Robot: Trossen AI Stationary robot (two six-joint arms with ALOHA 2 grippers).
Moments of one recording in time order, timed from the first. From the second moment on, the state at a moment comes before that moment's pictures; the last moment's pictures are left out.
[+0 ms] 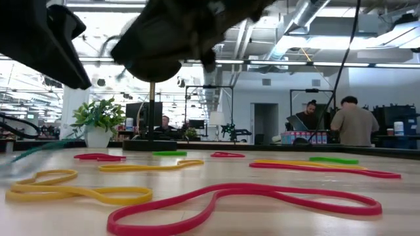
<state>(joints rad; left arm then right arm) -0.79 1.70 1.05 -0.62 -0.70 -0.85 0.45 2.09 1.42 0.09 0.35 0.27</state>
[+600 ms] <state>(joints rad) -0.79 1.70 1.05 -0.64 -0.66 -0.92 0.80 1.60 1.43 -0.73 0.40 0.73</state>
